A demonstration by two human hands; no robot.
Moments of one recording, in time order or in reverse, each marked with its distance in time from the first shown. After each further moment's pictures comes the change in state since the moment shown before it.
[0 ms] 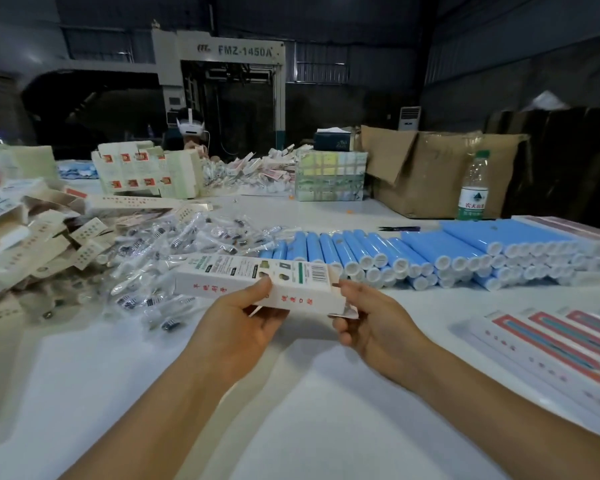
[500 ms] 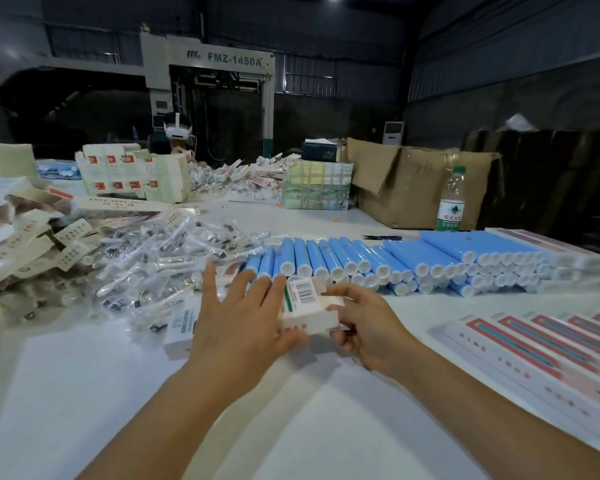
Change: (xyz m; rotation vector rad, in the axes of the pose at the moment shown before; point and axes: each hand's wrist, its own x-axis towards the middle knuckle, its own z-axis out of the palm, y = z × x) left_hand -0.011 -0.007 -0.003 2.485 0.070 0.829; right_hand 0.003 -0.003 -0.012 -0.315 0.051 -0.038
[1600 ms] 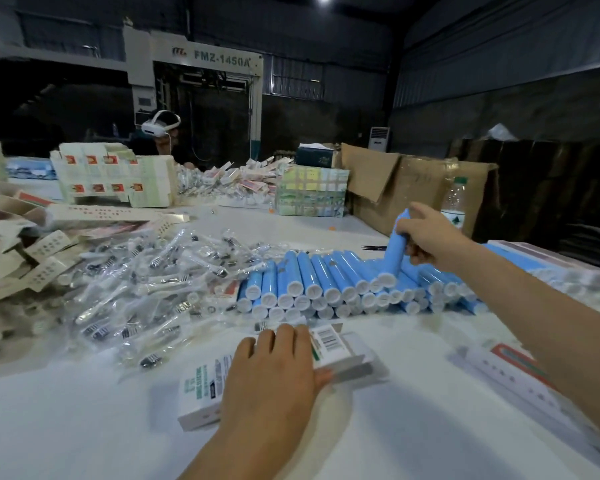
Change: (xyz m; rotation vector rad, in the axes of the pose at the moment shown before) left_hand 0.007 0.016 0.025 -0.174 -0.069 0.070; right_hand 0.099 -0.120 -0.074 -0.461 0.403 -0.255
